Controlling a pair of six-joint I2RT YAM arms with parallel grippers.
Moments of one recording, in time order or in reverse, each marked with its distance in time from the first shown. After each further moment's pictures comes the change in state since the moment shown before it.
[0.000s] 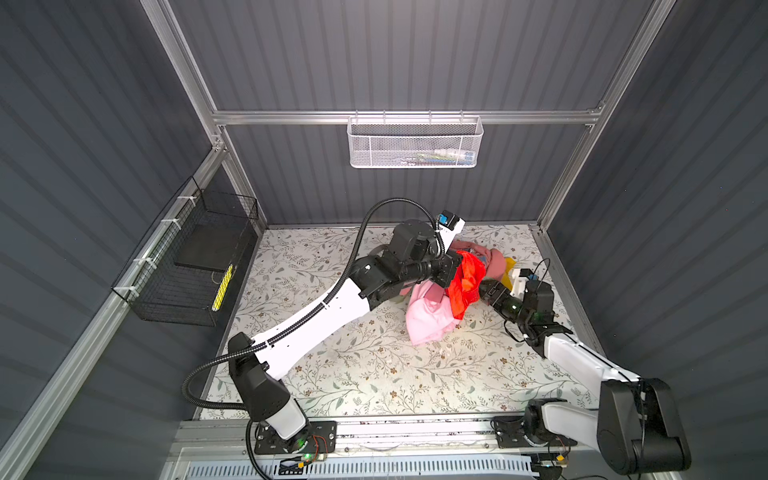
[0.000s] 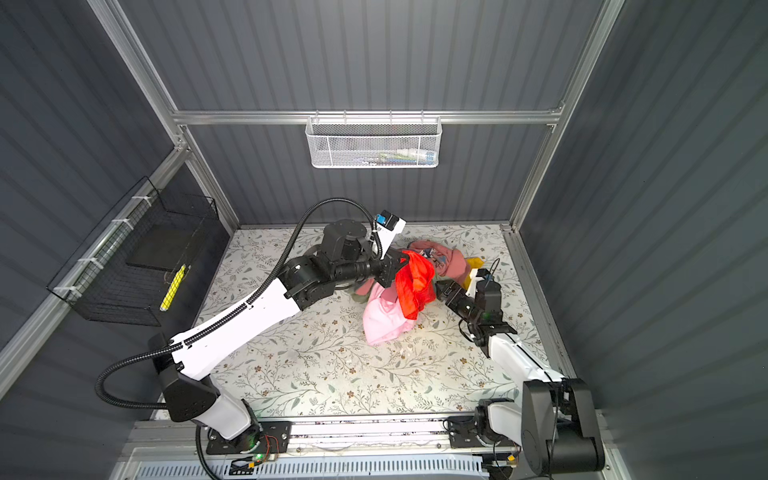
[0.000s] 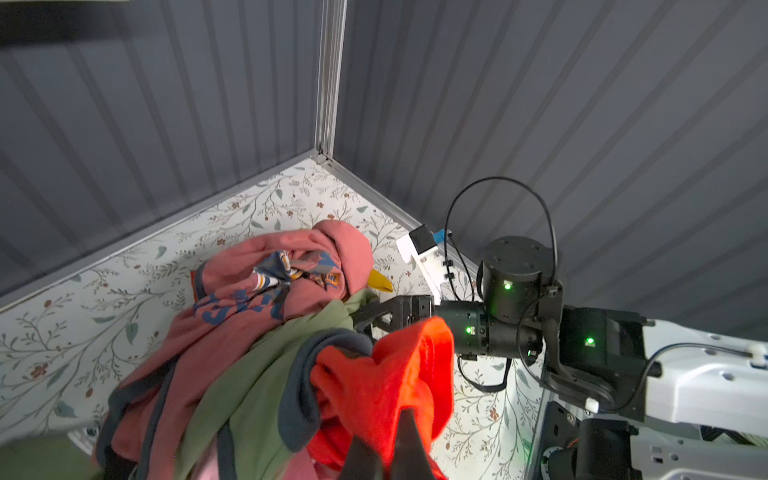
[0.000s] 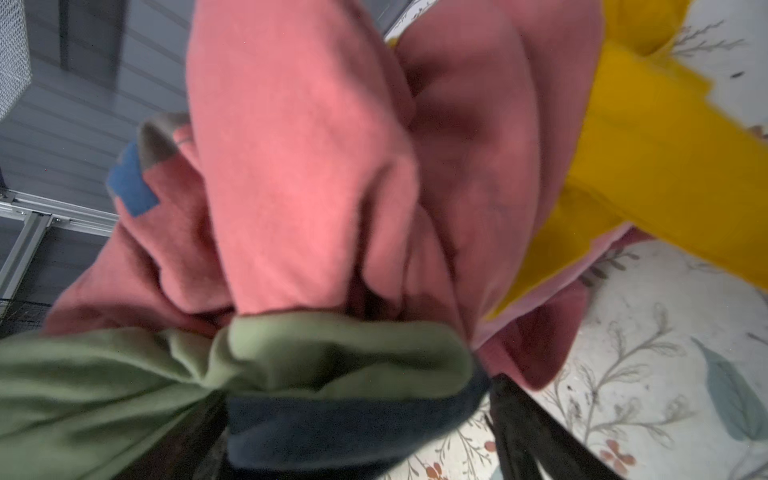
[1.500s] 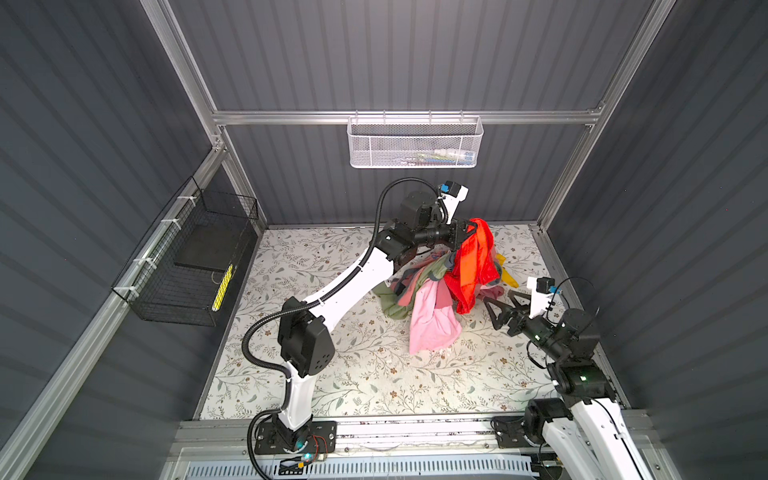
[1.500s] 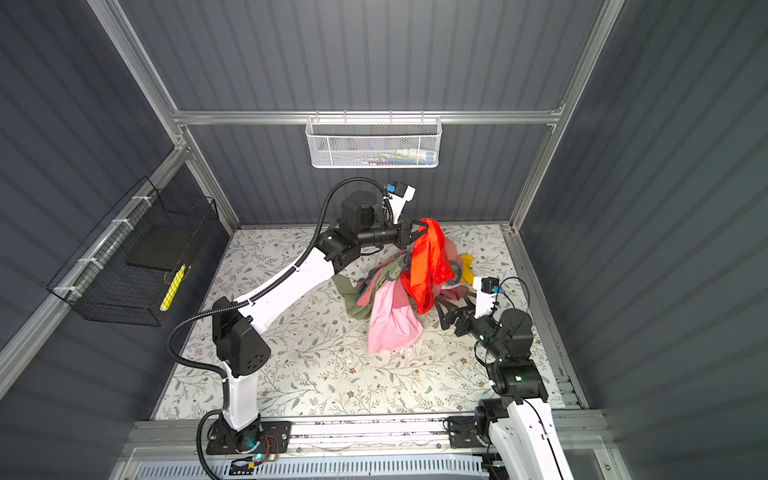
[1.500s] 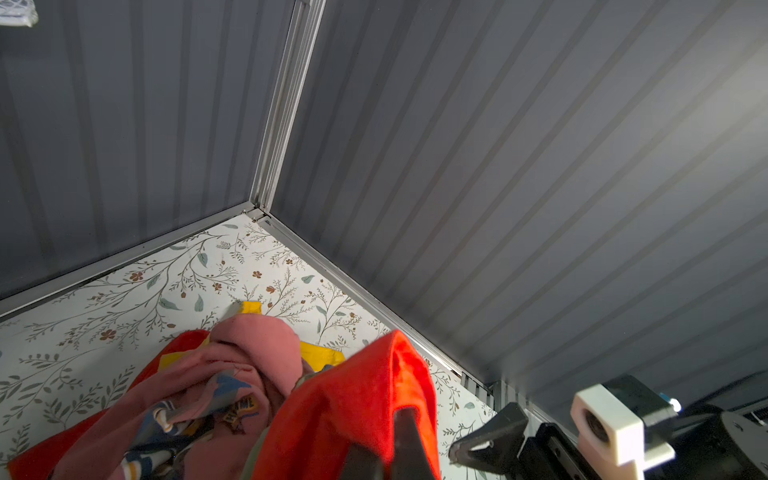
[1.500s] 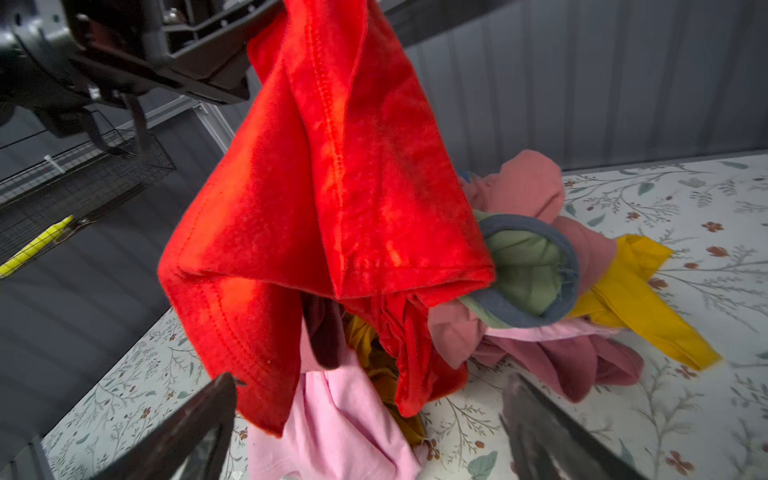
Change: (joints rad) left arm 0.171 0.381 0.269 0.293 0.362 -0.211; right arm 0.042 -0.662 -0.018 -0.327 -0.126 -0.468
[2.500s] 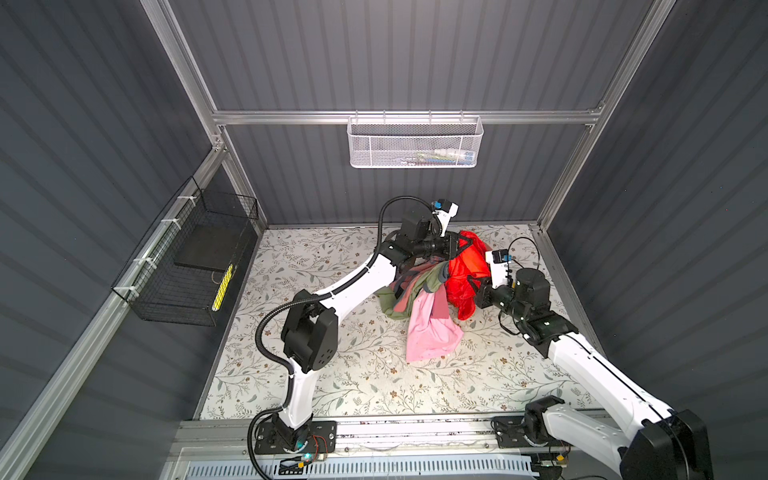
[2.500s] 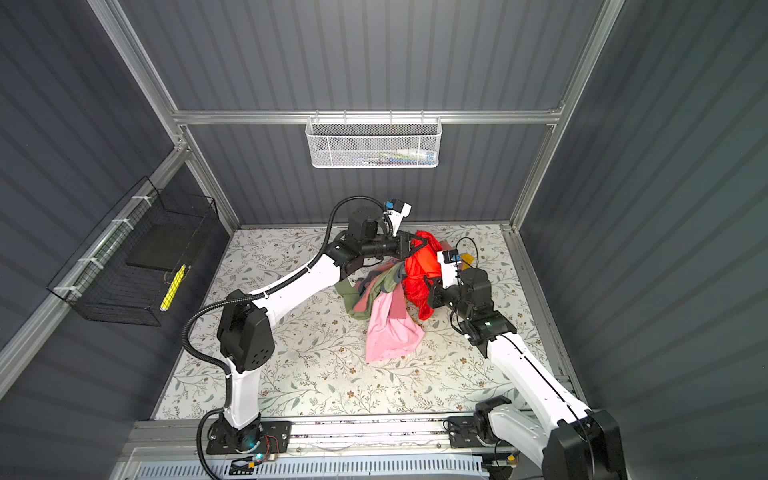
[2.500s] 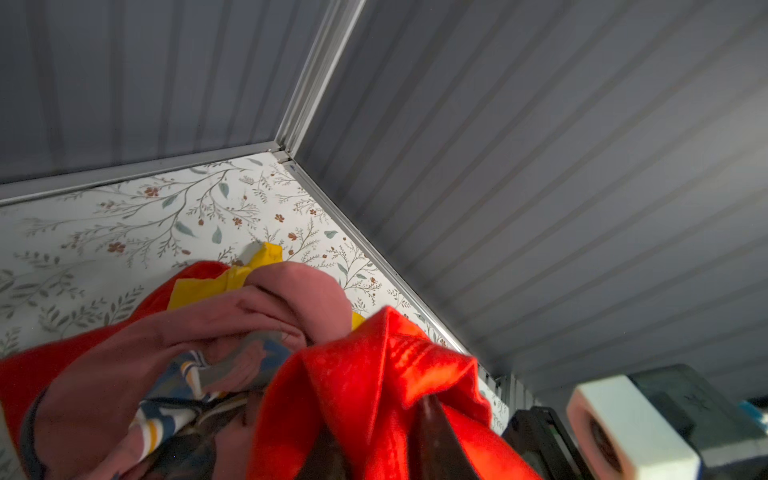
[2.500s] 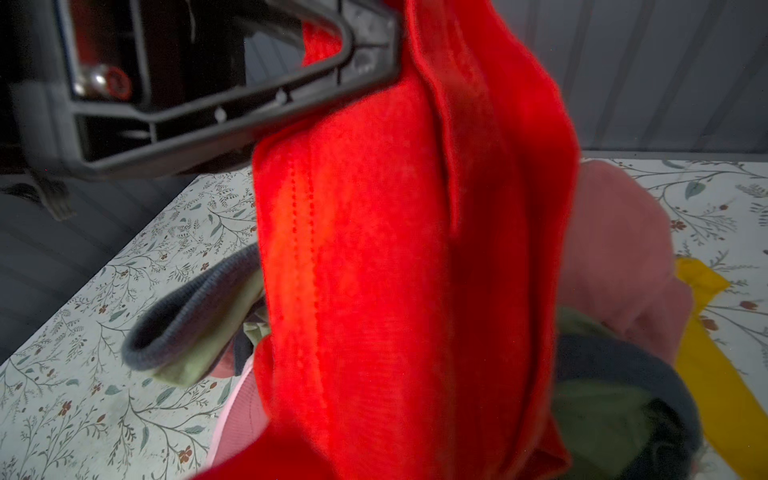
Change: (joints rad) left arm 0.031 0.010 -0.186 0.093 -0.026 -0.075; right arm 0.205 0.505 0.230 0.092 0.228 -0.107
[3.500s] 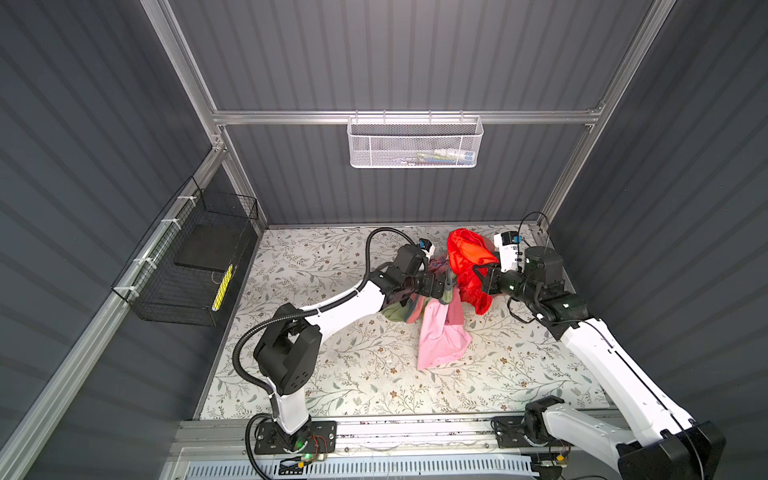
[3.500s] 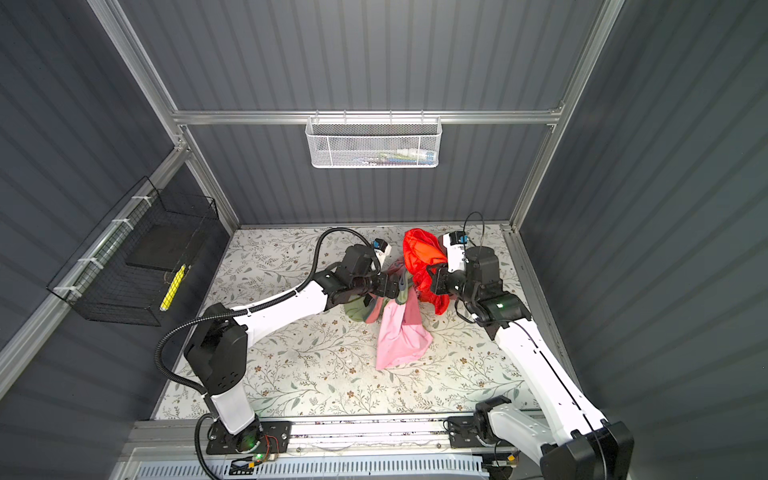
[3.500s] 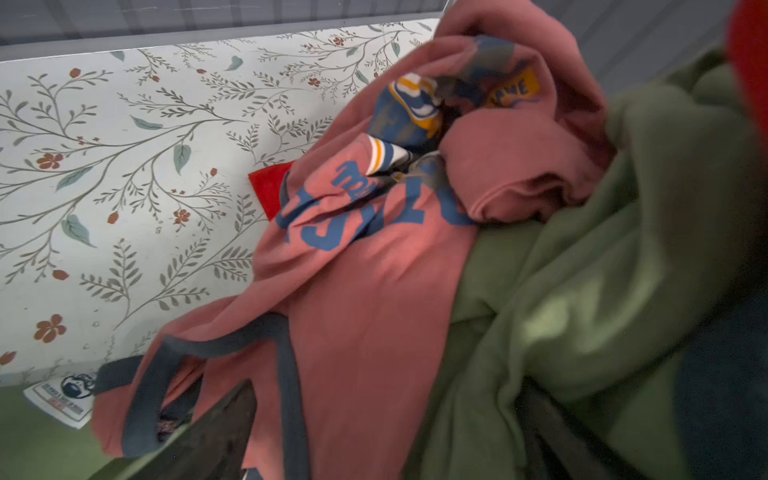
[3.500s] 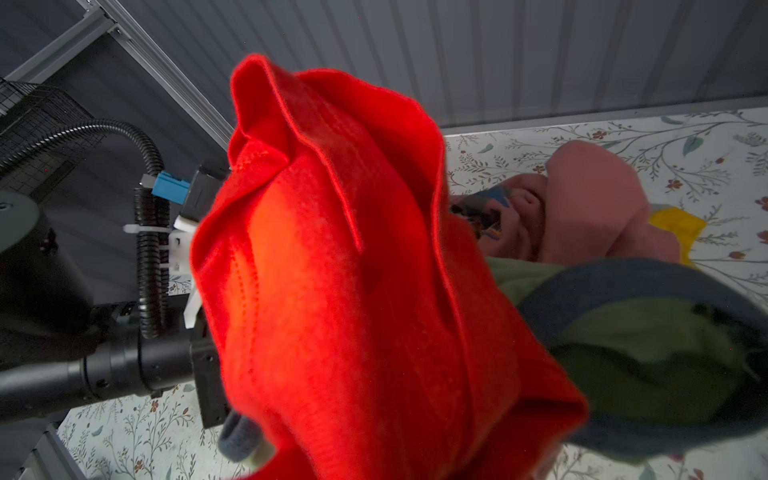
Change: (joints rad) left arm -0.061 -0.204 -0.442 -0.131 -0.401 0.140; right arm -0.008 0.022 0.300 -0.382 -0.015 0.125
